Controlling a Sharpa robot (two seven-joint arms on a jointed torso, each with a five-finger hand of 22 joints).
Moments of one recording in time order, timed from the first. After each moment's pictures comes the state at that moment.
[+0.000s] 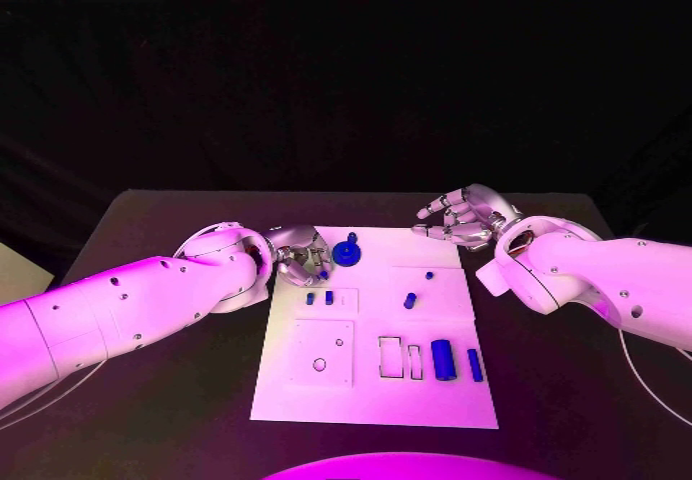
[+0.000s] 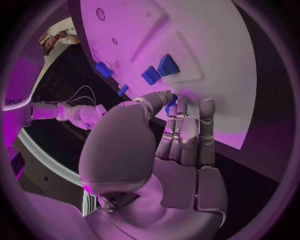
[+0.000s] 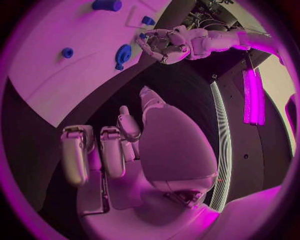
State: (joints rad) left arm 1.17 -0.64 -0.04 1.32 -1.33 -0.07 -0.04; left_hand 1.40 -0.24 0.59 0.04 0.28 0.89 0.15 0.29 0.29 1.00 0.09 0.49 0.18 1.32 0.02 1.41 0.92 0.17 0.95 0.12 1.16 0.81; right arm 1.24 -0.97 -0.11 1.63 -0.78 -0.55 -0.08; right_hand 1.40 -0.16 0.09 0.29 0.23 0.88 0.16 0.27 0.25 1.27 0.08 1.21 1.22 1.47 0.01 1.53 1.31 0.01 1.47 0.11 1.50 1.31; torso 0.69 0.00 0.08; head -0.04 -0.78
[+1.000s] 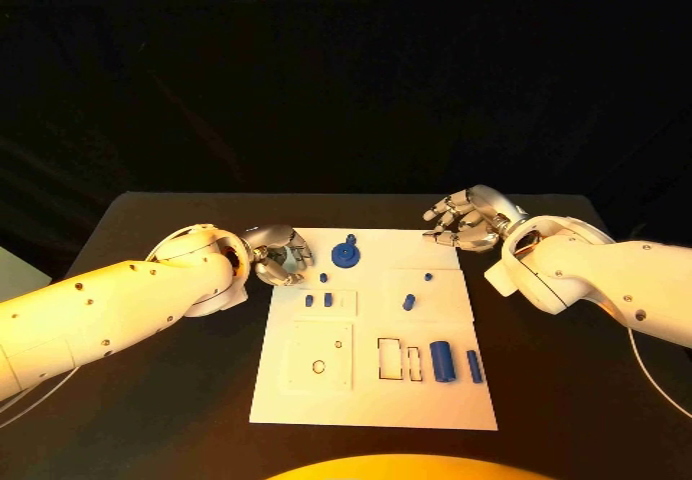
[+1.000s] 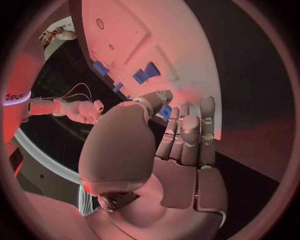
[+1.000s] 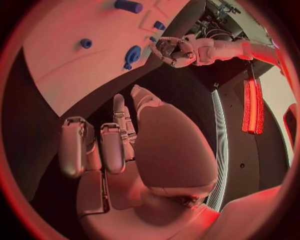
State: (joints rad) left arm 1.17 -0.73 -0.03 1.36 -1.30 -0.07 -0.06; left_hand 1.38 -0.25 0.59 0.03 0.28 0.82 0.14 0.24 0.26 0.86 0.14 0.44 0.16 1.25 0.06 1.40 0.81 0.17 0.91 0.16 1.11 0.75; right arm 1.24 -0.99 -0.11 1.62 -0.91 -0.51 -0.09; right_hand 1.52 -0.22 0.26 0.29 0.24 0.90 0.15 0.29 0.23 1.05 0.08 0.37 0.44 1.47 0.00 1.42 1.31 0.04 1.46 0.10 1.32 1.31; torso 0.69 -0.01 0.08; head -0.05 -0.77
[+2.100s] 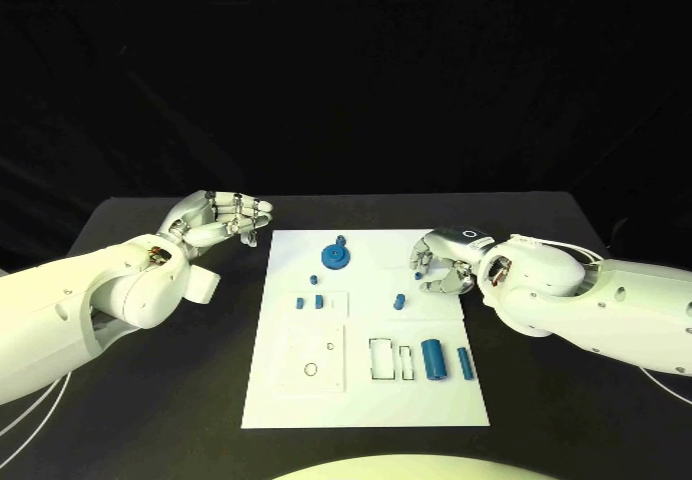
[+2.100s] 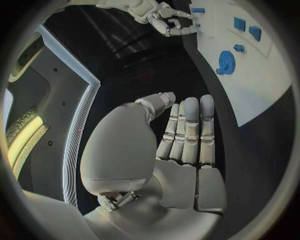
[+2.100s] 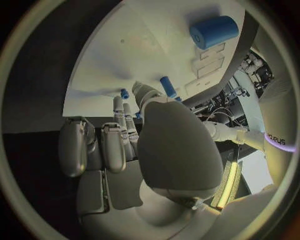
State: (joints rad) left arm 1.17 -0.90 -0.01 1.46 -0.29 -0.21 0.33; left_hand 1.39 -0.22 0.59 0.01 0.28 0.89 0.19 0.29 0.27 0.91 0.13 0.53 0.17 1.06 0.05 1.18 0.44 0.17 0.86 0.15 1.04 0.70; right arm 1.17 -0.98 -0.12 1.66 -1.66 -0.27 -0.26; right_hand 1.48 -0.29 0.32 0.28 0.16 0.97 0.14 0.28 0.23 1.10 0.08 0.19 0.24 1.47 0.00 1.42 1.31 0.04 1.46 0.10 1.30 1.31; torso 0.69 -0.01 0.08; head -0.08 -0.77
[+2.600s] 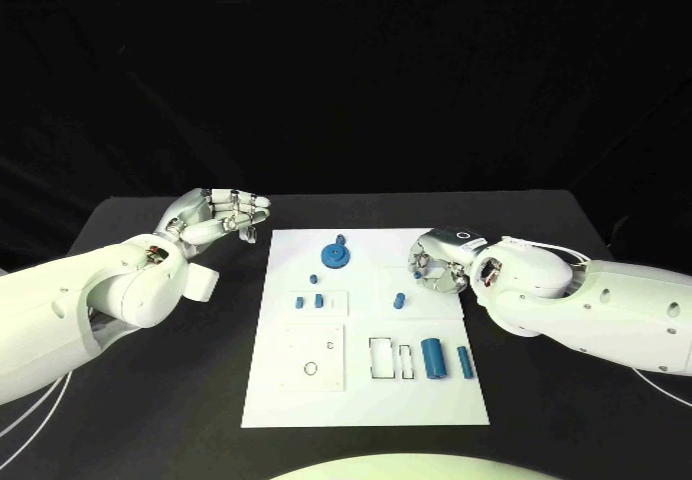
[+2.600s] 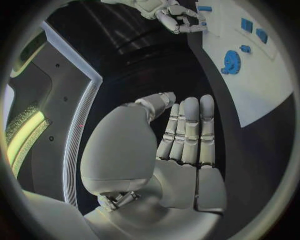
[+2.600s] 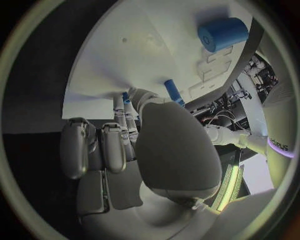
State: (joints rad) left arm 1.17 -0.90 -0.01 1.46 -0.25 -0.21 0.35; left_hand 1.39 -0.21 0.59 0.01 0.28 0.89 0.19 0.29 0.27 0.91 0.13 0.53 0.17 1.05 0.05 1.18 0.44 0.17 0.86 0.15 1.04 0.70; right arm 1.15 -0.94 -0.11 1.63 -1.69 -0.27 -0.29; right_hand 1.51 -0.26 0.46 0.28 0.16 1.02 0.13 0.28 0.24 1.17 0.07 0.15 0.18 1.47 0.00 1.42 1.31 0.04 1.47 0.09 1.33 1.31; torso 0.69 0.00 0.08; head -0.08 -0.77
